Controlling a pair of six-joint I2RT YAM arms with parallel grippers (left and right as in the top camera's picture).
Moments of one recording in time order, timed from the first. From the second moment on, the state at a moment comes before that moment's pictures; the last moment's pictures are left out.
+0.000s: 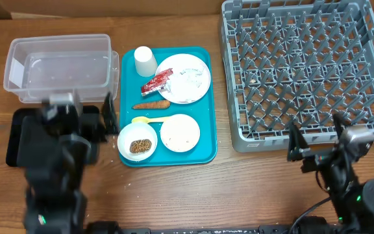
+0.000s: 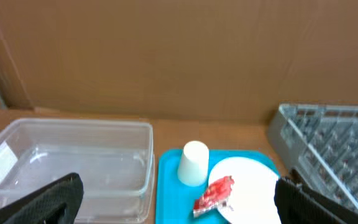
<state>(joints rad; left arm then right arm) 0.02 0.71 0.87 -0.37 0.05 -0.10 -0.01 0.35 0.68 -0.40 -0.21 0.06</state>
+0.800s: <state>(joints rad) -0.03 1.84 2.10 -1.33 0.07 -0.02 -0.01 1.44 1.68 -1.23 -0.26 0.07</state>
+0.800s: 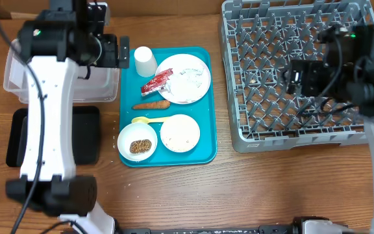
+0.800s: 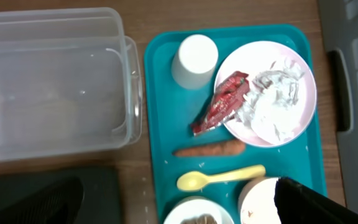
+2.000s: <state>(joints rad) -0.37 2.31 2.11 -1.13 -0.03 0.16 -0.01 1.50 1.68 -1.27 -0.30 0.08</state>
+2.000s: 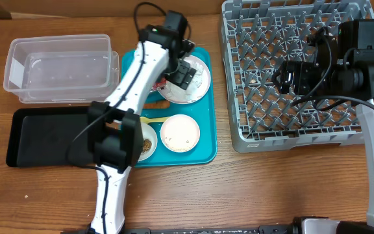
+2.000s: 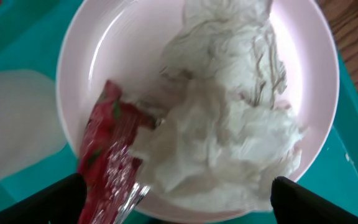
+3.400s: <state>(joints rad) -0.31 2.43 2.92 -1.68 -0.05 -0.06 -0.01 1.50 1.68 -1.29 -0.30 0.08</state>
